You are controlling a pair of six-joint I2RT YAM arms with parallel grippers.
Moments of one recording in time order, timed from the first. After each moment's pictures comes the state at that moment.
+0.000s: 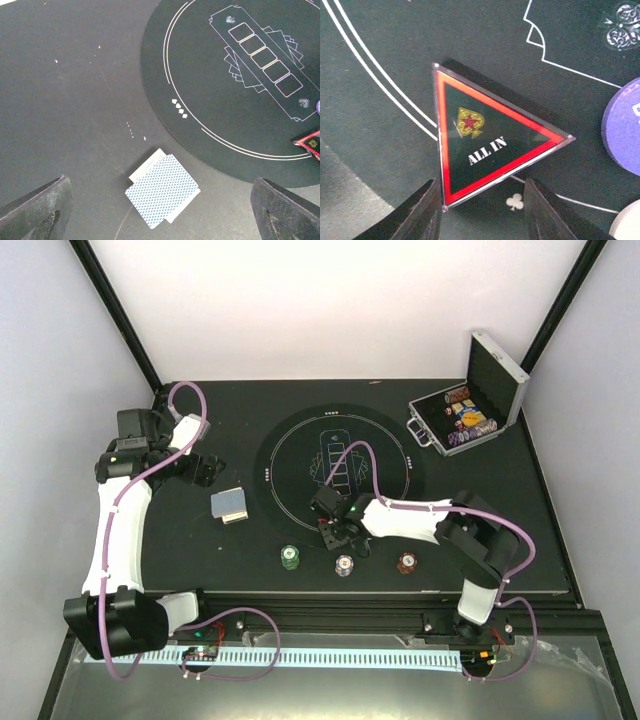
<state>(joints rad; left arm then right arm) 0.18 1.18 1.20 -0.93 0.45 0.45 0.98 1.78 1.05 -0.50 0.10 0.53</state>
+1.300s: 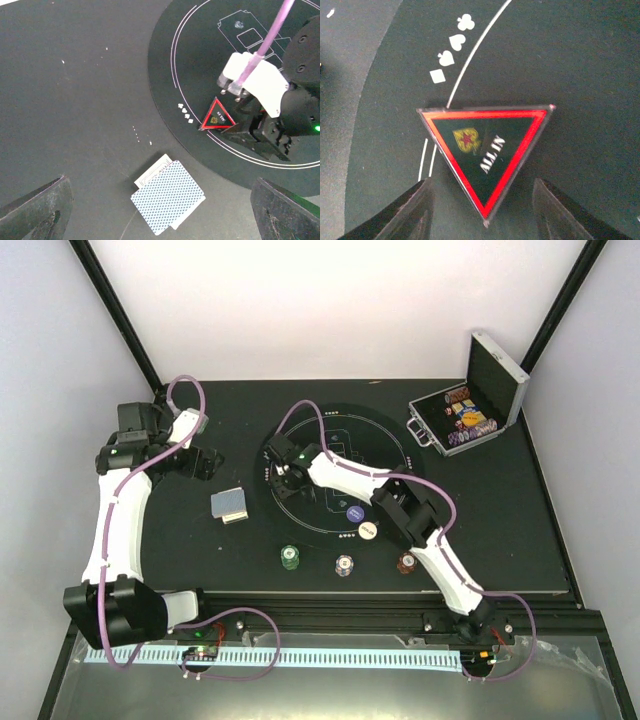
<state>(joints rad) 0.18 1.23 1.24 -0.92 0.44 0.42 0.89 2.39 1.97 -0.69 0.04 0.29</state>
